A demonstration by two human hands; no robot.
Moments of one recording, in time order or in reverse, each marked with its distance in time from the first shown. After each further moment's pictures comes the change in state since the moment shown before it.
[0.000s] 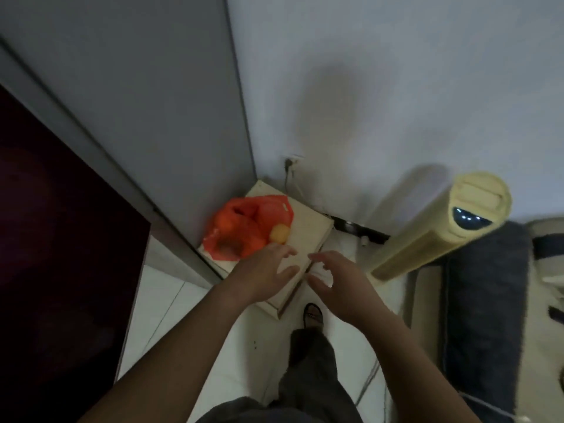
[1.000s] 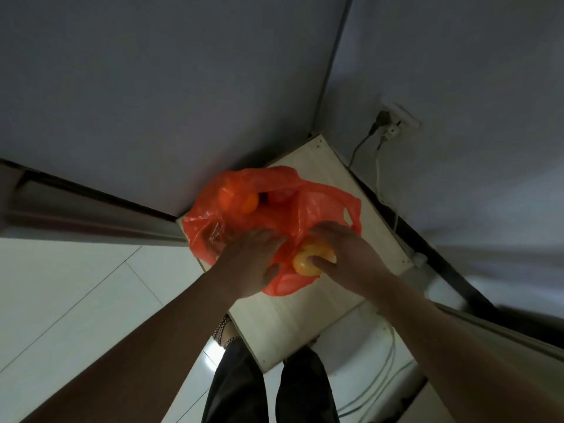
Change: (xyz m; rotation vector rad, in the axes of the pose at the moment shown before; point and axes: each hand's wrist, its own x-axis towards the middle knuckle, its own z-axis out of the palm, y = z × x) left_hand 0.215 -0.247 0.087 0.181 -0.070 -0.234; right_hand 0.356 0.160 0.163 -0.291 -0.519 -0.346
